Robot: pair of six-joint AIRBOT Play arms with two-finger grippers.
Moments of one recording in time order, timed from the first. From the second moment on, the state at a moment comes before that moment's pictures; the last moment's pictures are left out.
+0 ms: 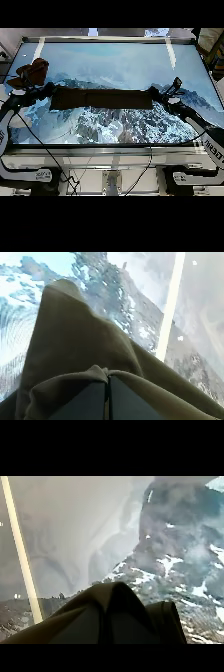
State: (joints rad) left arm 0.28 -1.50 1.01 0.54 -0.53 -1.01; right arm 0.07 -1.44 0.81 -0.40 0.09 1.18
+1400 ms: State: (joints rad) left arm 0.27 -1.54 1.10 0.65 -0.59 -1.17; right arm 0.07 -1.51 0.88 -0.39 0.21 1.27
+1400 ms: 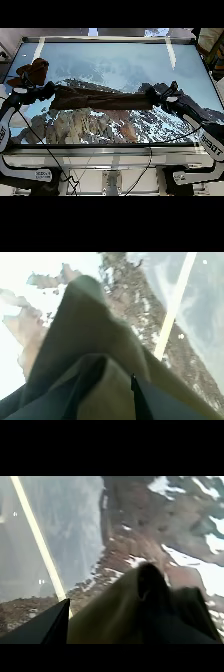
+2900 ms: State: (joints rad) left arm 0.09 -1.53 1.72 1.00 -1.24 -1.02; right arm -0.27 -1.78 1.38 -0.93 1.26 1.26
